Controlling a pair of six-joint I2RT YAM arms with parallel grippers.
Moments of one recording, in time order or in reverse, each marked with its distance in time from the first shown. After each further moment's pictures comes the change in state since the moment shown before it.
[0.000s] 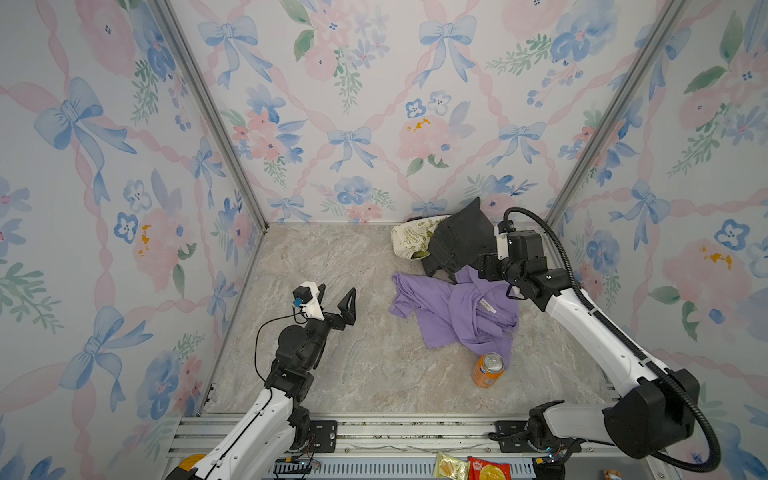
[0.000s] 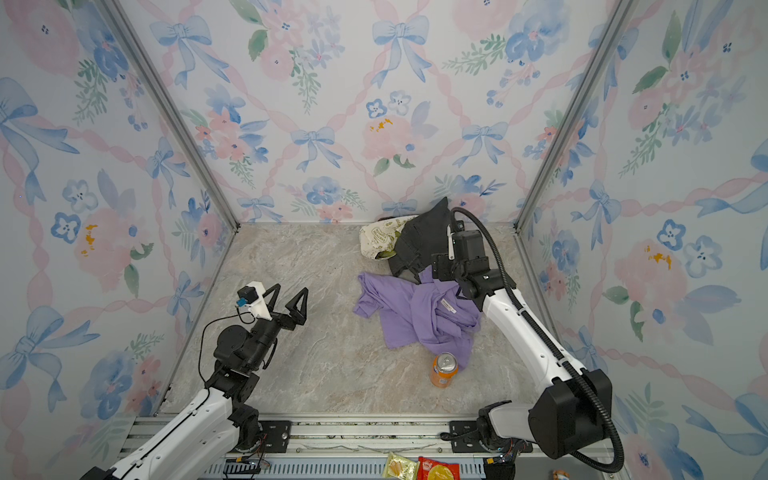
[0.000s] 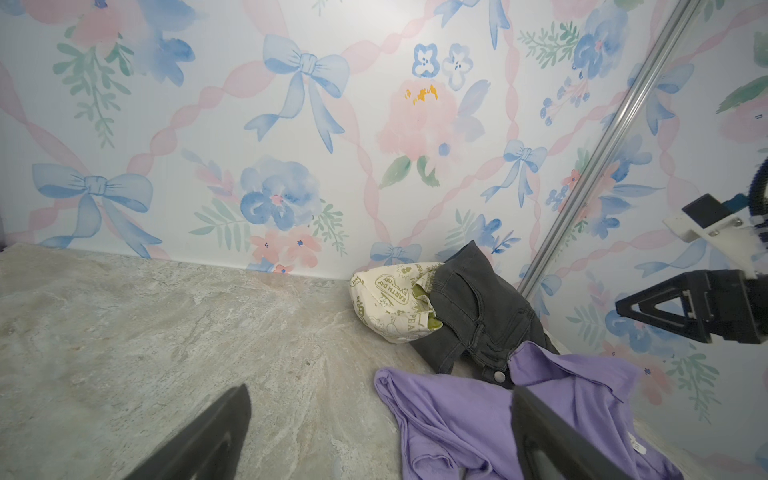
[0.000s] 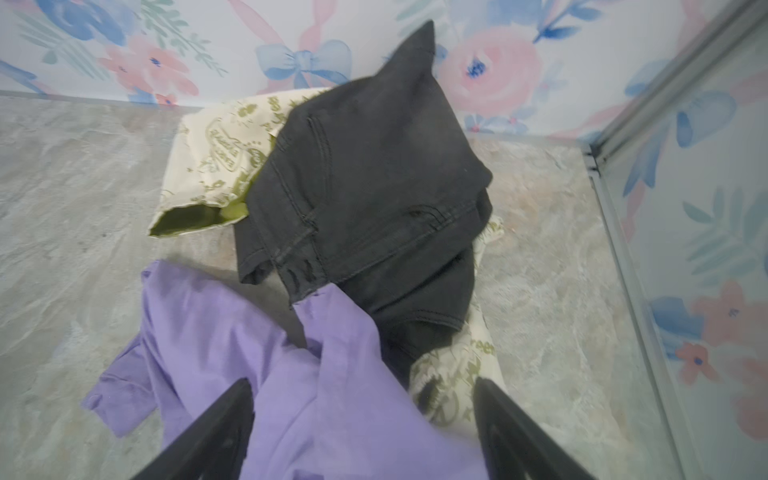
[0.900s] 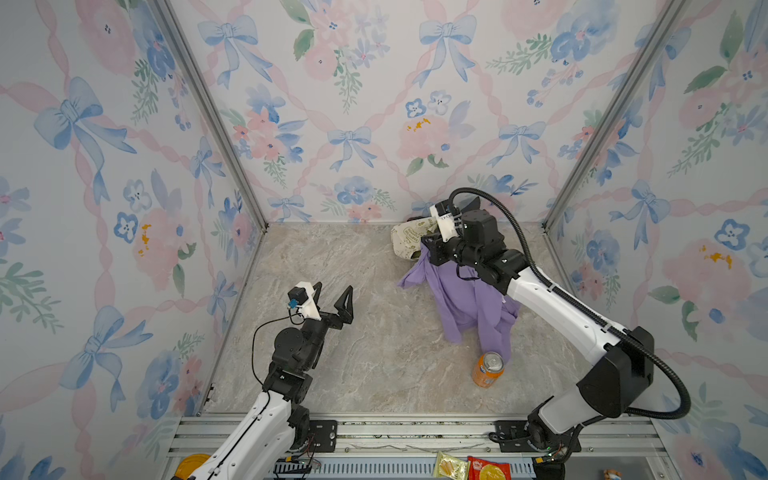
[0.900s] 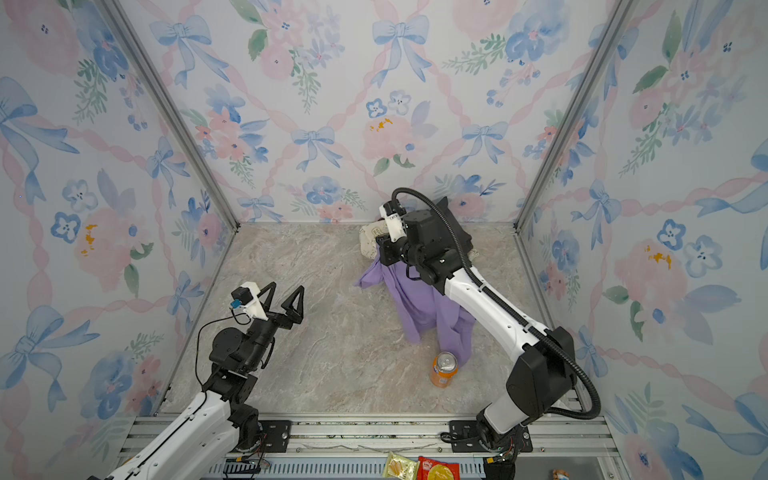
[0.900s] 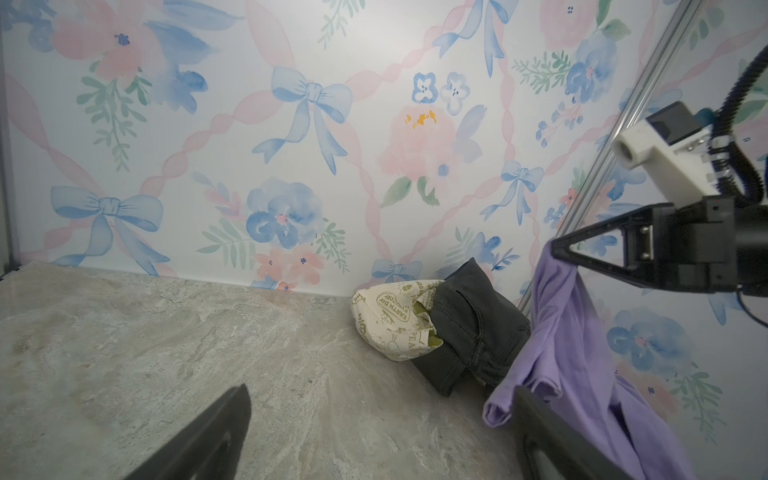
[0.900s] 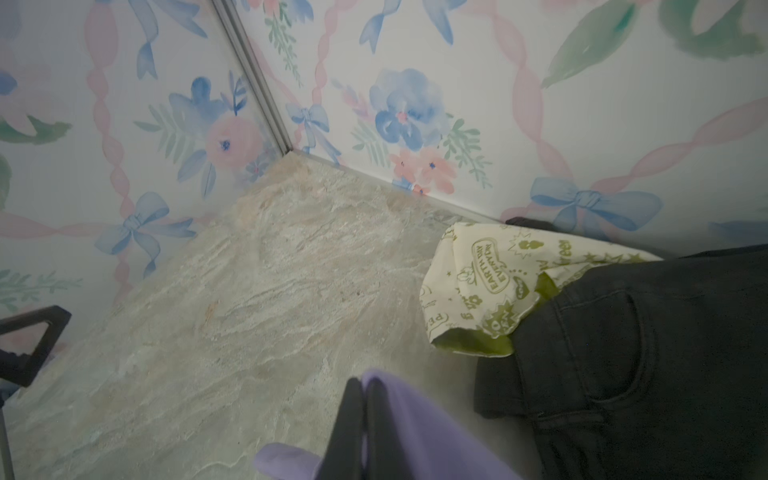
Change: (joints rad) left arm 0.013 -0.051 0.000 0.000 -0.017 0.000; right arm 0.305 0.274 0.307 0.181 -0.320 -0.027
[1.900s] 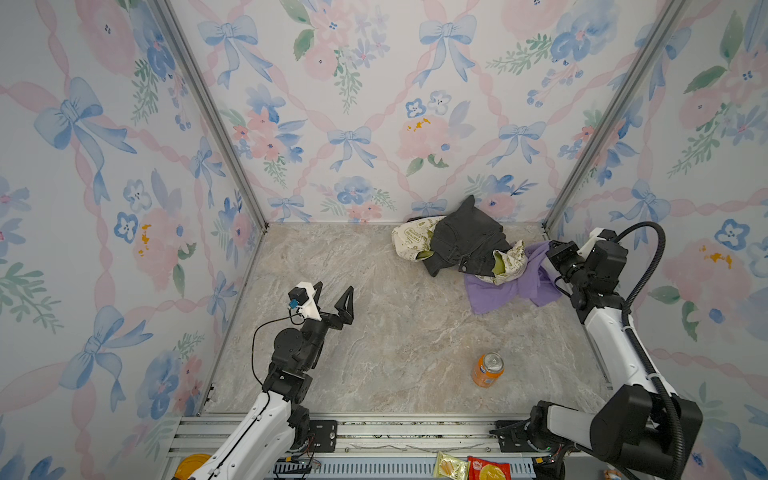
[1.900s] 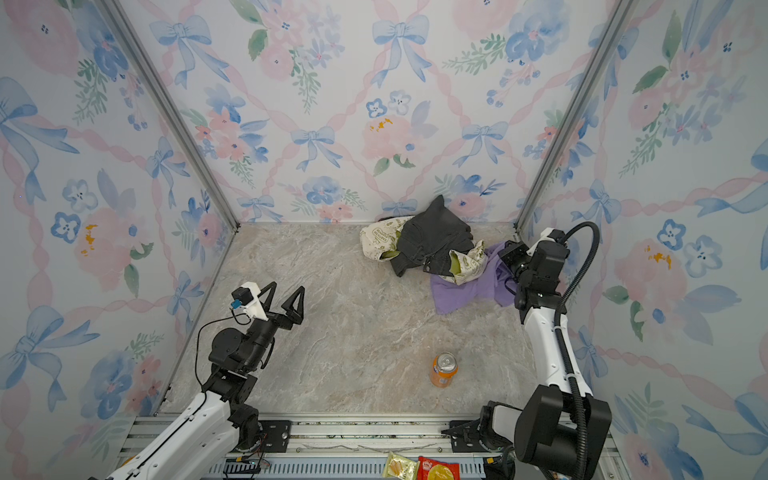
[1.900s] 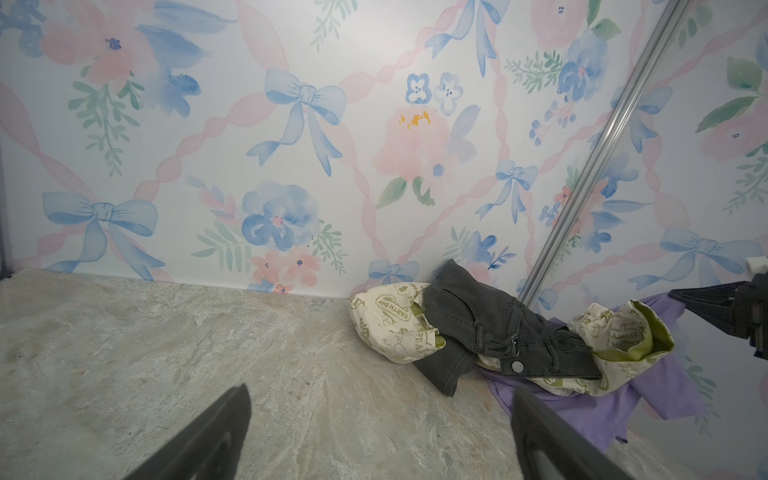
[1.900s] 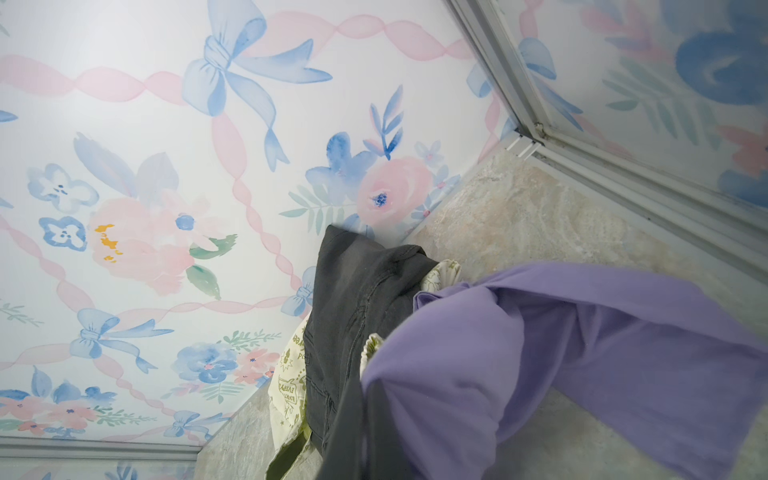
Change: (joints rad) left arm 0.001 -0.002 0.000 0.001 0.015 0.011; right arm -0.845 -0.381 -0.483 0.312 -0.101 0.649
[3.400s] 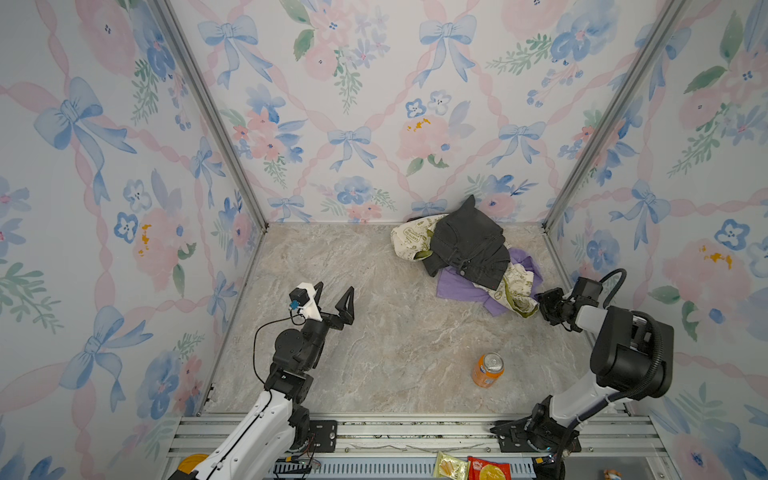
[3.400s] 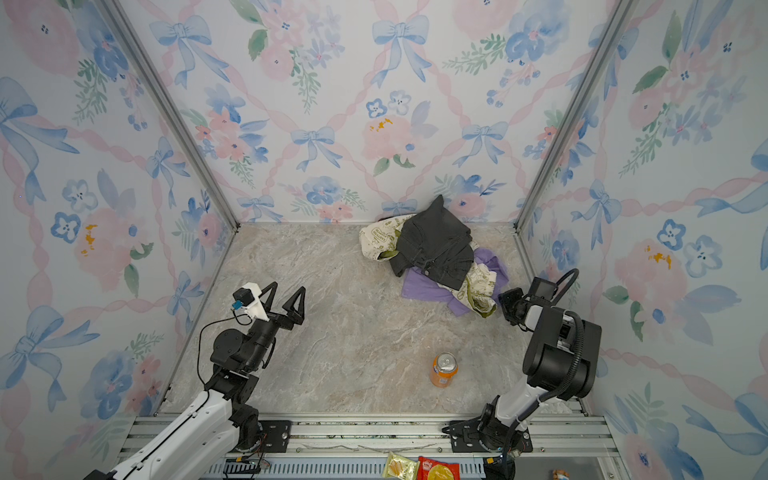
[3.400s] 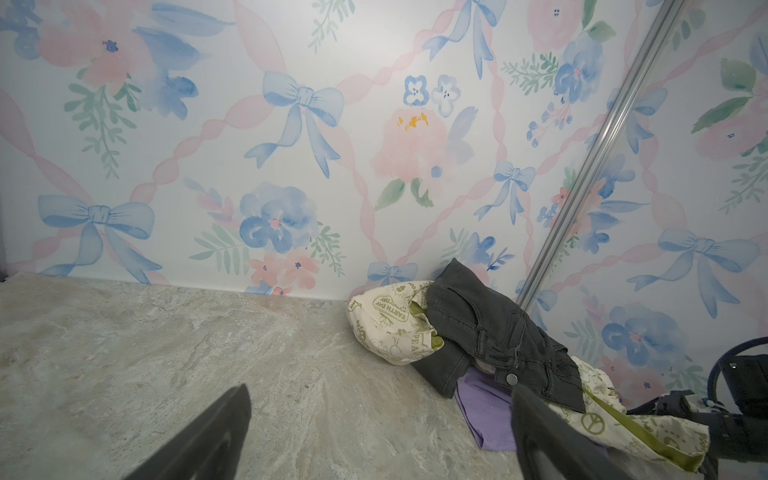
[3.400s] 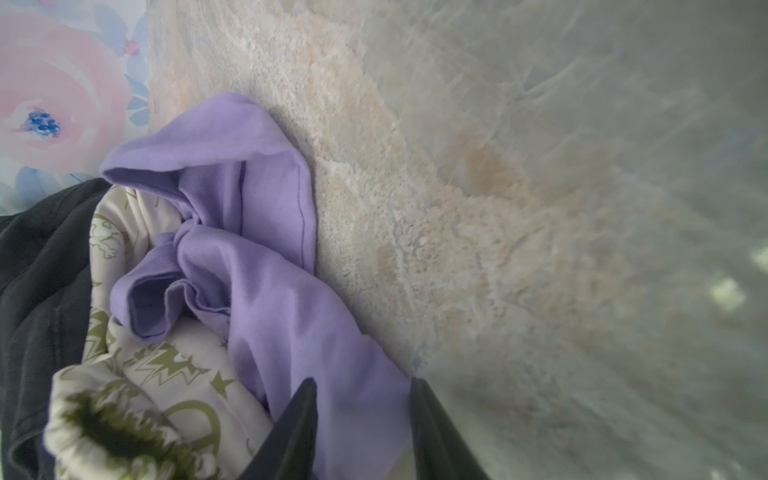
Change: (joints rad) left arm 0.000 0.030 -0.019 0.066 0.005 0.005; right arm -0.186 0.470 -0.201 0.056 -0.133 0.102
